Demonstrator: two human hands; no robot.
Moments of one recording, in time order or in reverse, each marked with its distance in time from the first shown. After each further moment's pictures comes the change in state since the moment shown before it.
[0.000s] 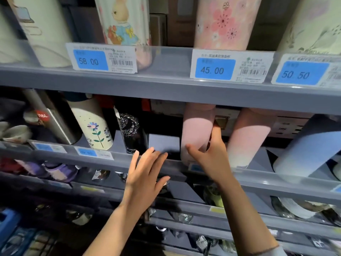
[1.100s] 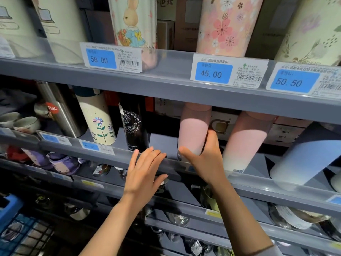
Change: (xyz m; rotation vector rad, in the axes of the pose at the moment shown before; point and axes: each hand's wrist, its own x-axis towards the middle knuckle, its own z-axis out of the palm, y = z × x) left_hand 0.000 0.007 0.000 -0.186 0.010 -0.114; right_hand -0.004 0.000 0.008 -0.137 0.001 0.081
